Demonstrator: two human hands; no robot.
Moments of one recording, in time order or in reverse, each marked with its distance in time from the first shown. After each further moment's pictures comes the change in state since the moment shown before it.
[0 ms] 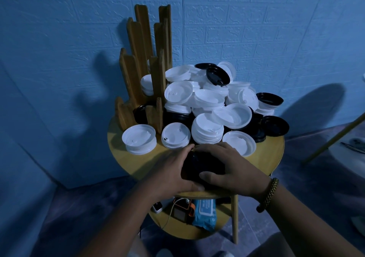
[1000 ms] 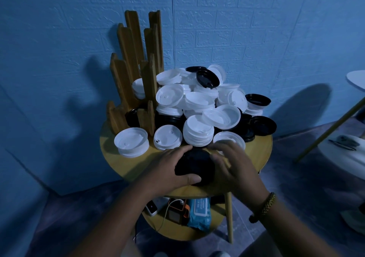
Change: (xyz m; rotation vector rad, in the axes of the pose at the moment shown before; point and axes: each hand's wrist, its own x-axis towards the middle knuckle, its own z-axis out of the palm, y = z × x) left_hand 0.007 0.006 0.000 -0.061 -0.015 0.024; right_hand -0.028 0.007 0.006 -0.038 0.461 0.010
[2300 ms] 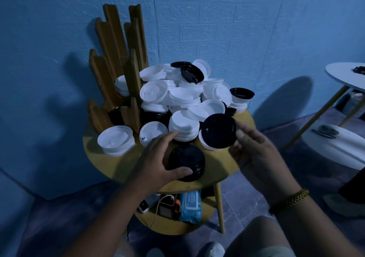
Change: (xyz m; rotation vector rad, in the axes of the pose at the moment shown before) left_hand -0.002 0.007 0.012 -0.112 0.210 0.126; right_hand -0.003 -0.007 -0.061 1.364 0.232 0.634
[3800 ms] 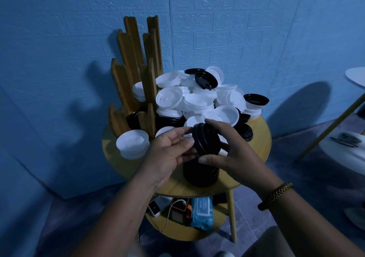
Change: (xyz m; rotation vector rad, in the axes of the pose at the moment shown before) left_hand 0.014 0.052 -0.026 -0.947 0.082 -0.286; right_hand 0.016 0.018 0.045 -1.009 -0.395 -0.341
